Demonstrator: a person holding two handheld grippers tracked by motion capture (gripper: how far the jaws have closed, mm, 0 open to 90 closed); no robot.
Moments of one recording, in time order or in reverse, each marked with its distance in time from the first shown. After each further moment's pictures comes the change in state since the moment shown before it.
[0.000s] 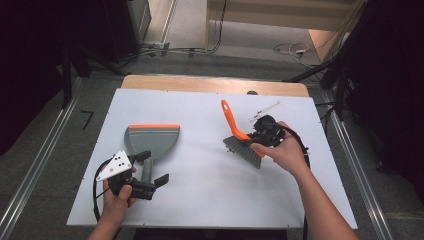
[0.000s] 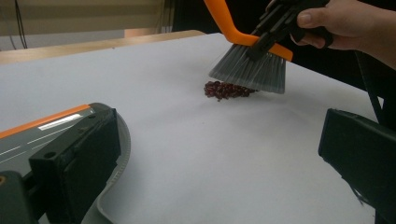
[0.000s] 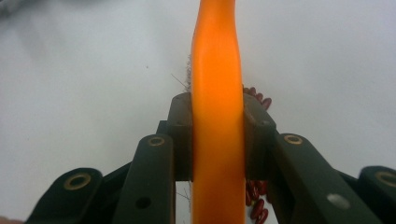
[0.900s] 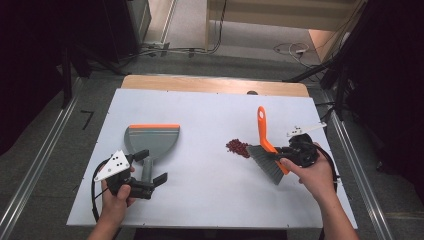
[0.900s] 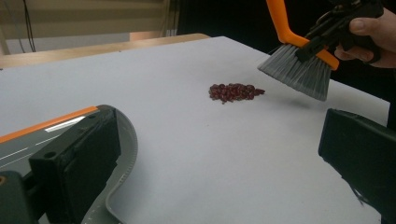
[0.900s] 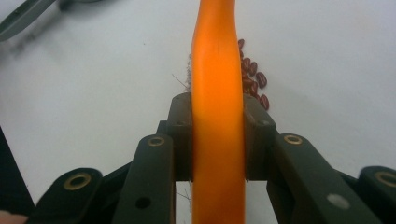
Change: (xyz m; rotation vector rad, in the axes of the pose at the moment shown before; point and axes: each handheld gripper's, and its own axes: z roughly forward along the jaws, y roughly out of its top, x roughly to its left) left arm 0.001 0.001 -0.003 -0.010 0.021 0.003; right arm -0.004 -0.086 -0.050 -0.157 0.000 0.179
